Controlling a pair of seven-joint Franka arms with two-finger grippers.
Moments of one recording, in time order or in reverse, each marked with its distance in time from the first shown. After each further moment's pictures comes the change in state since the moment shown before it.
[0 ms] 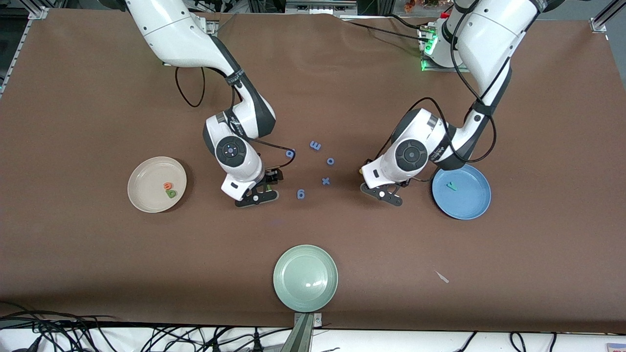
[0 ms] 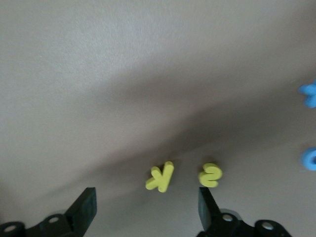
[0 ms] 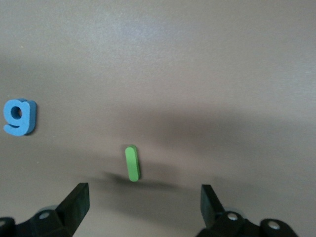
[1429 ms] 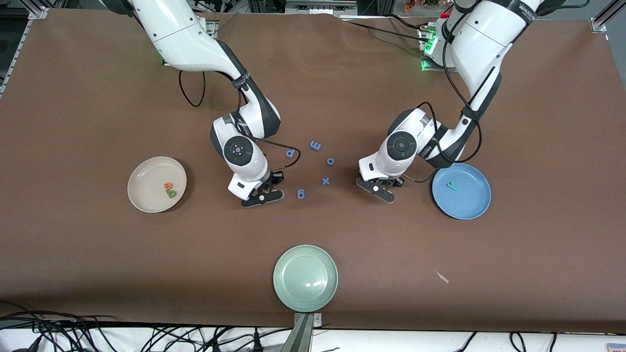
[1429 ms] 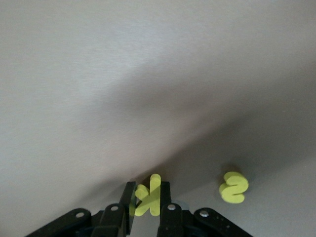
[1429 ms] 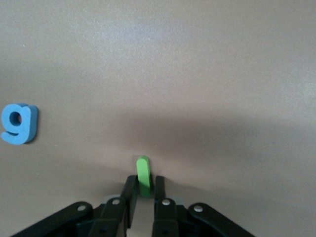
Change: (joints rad) left arm 0.001 0.010 0.001 -0.063 0.111 0.104 0.009; right arm 0.016 0.032 -0.001 0.001 0.000 0.063 0.009
